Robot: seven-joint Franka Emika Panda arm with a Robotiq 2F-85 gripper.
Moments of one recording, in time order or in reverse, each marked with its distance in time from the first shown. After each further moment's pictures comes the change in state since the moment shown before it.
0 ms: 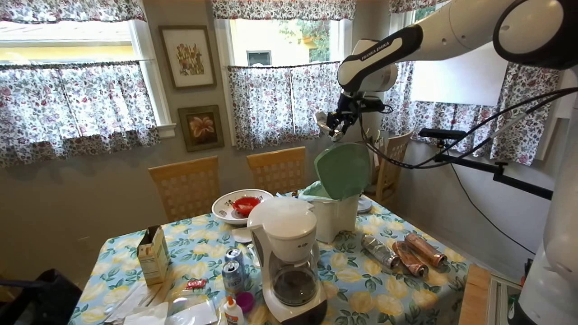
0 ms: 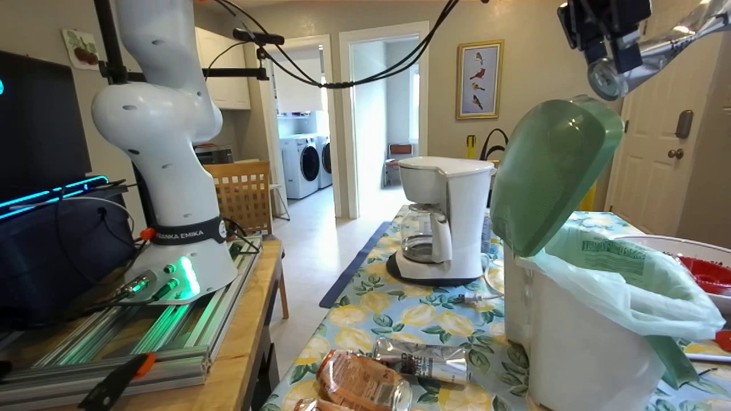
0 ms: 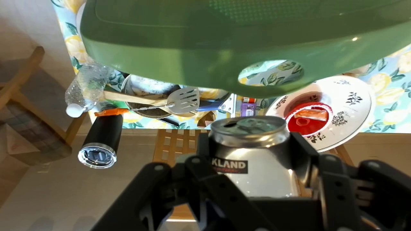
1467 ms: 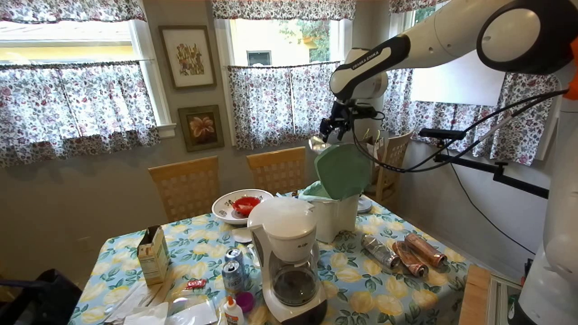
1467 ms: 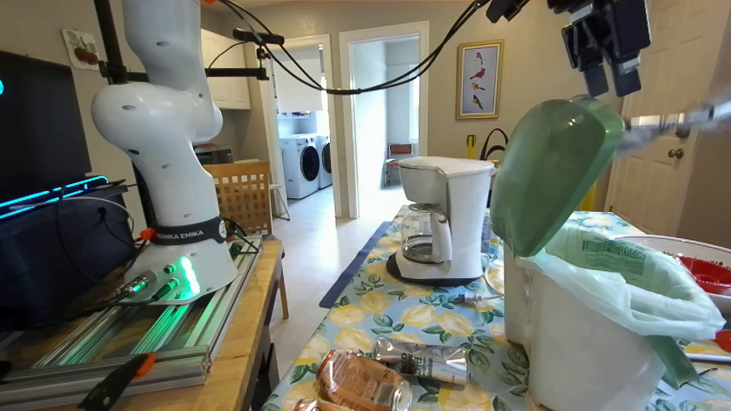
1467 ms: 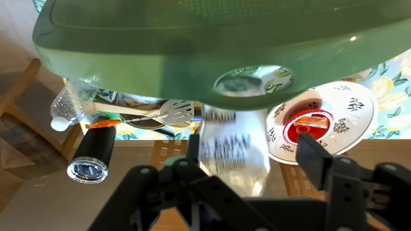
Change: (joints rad) arm -0.003 0.065 0.027 0.033 0.001 0.000 0.046
